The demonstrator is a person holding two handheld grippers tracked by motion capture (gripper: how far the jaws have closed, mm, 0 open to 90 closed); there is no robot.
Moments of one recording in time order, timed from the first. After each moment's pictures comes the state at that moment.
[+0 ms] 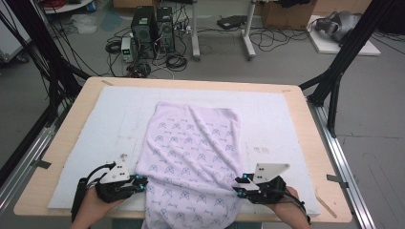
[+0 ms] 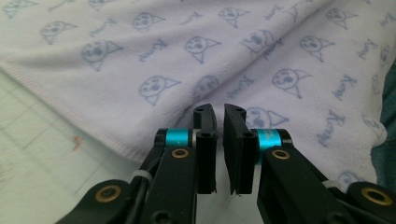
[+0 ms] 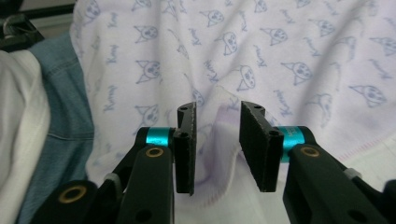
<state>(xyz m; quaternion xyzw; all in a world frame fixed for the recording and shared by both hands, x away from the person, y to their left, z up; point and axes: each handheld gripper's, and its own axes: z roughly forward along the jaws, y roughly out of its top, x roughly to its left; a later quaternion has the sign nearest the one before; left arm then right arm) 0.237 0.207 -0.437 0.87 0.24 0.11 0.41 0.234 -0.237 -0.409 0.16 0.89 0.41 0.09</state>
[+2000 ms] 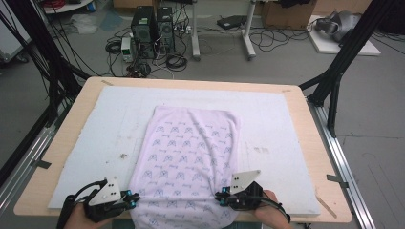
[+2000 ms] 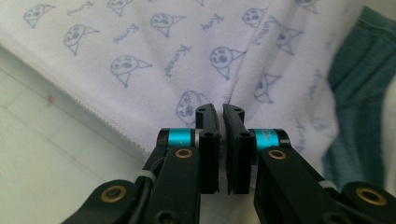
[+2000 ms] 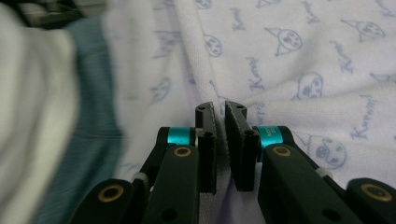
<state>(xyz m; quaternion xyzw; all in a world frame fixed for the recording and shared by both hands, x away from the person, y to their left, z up) 0.180 0.226 -0.429 0.89 0.22 0.11 0.39 0.227 -0.193 -0.436 0.09 0.91 0.40 0.01</state>
